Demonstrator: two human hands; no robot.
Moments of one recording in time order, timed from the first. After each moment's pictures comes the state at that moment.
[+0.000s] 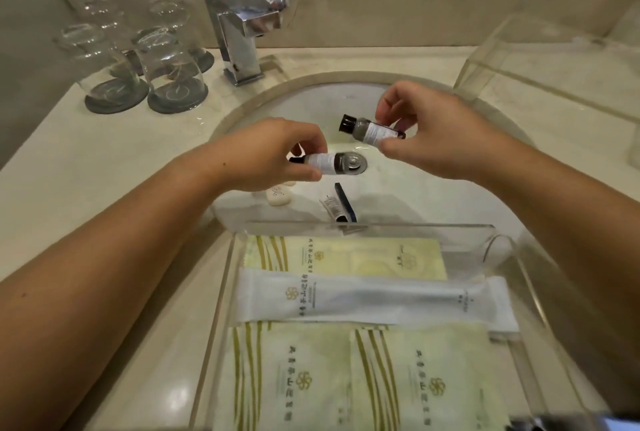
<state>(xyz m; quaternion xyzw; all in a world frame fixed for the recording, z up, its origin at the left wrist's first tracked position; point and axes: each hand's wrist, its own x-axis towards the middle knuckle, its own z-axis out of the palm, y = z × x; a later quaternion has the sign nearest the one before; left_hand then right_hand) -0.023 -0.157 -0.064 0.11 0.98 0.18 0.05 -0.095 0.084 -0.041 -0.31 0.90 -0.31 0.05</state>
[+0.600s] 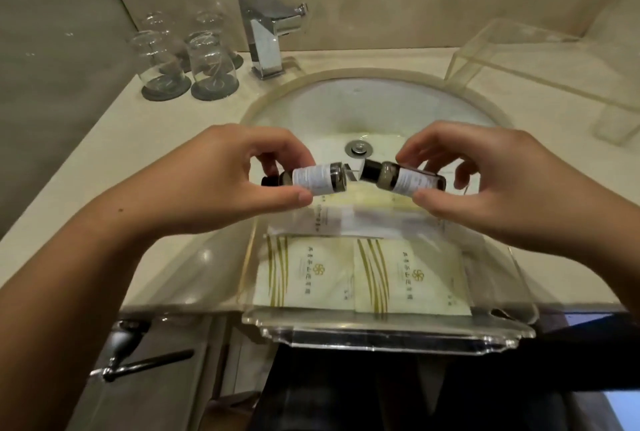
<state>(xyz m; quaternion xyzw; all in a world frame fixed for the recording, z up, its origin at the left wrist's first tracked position) 0.146 -0.128 0.006 0.09 0.94 0.32 -0.01 0.054 0.157 0.003 -0.39 0.87 -0.30 0.06</state>
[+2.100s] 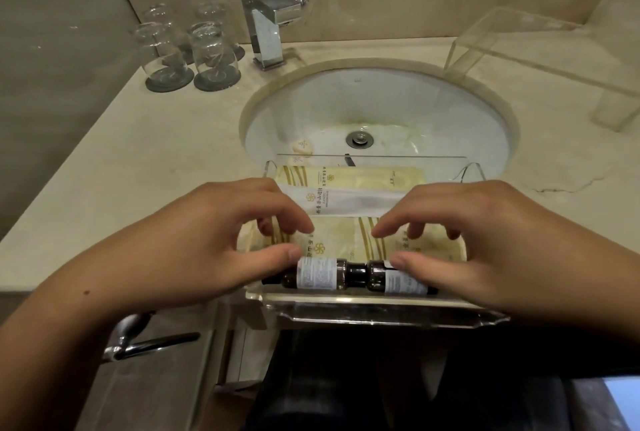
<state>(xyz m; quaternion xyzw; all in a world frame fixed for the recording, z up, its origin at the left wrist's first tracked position) 0.205 -0.115 -0.015 0.11 0.95 0.27 0.01 0.108 0.164 -0.008 -0.47 0.84 -0.23 0.11</state>
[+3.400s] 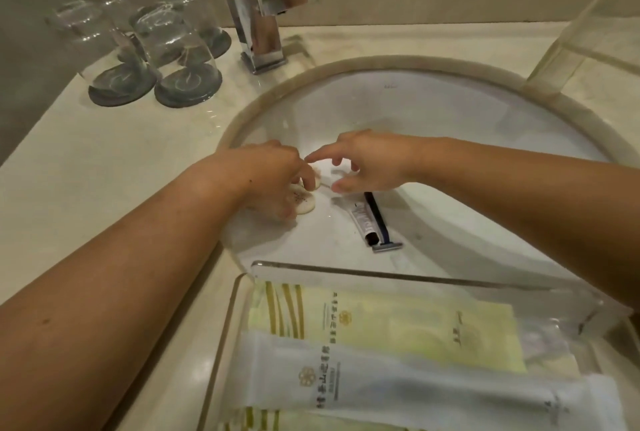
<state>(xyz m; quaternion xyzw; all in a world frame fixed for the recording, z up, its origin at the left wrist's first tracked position) -0.043 -0.186 -0.104 0.00 0.98 0.02 0.22 -0.174 -0.023 -0.144 -0.54 0.81 -0.06 0.21</state>
